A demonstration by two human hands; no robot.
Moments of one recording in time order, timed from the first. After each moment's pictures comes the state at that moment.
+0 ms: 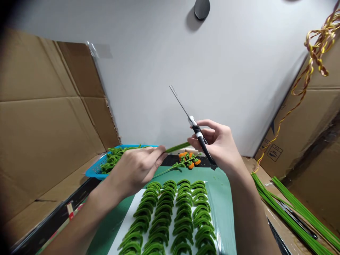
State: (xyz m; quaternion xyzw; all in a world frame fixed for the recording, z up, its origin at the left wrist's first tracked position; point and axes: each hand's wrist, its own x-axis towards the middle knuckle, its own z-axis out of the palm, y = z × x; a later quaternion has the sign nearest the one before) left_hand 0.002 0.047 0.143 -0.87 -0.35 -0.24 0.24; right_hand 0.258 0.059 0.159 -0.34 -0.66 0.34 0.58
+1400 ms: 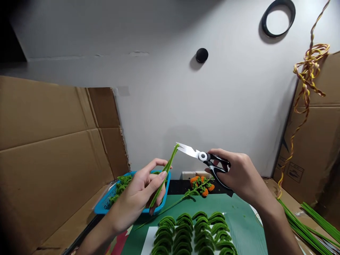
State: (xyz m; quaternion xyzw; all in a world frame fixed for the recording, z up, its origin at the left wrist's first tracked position) left_hand -0.031 0.038 0.170 -0.70 -0.40 -0.39 -0.44; right_hand 0.264 0.073 0.145 -0.47 -0.74 0.00 0.47
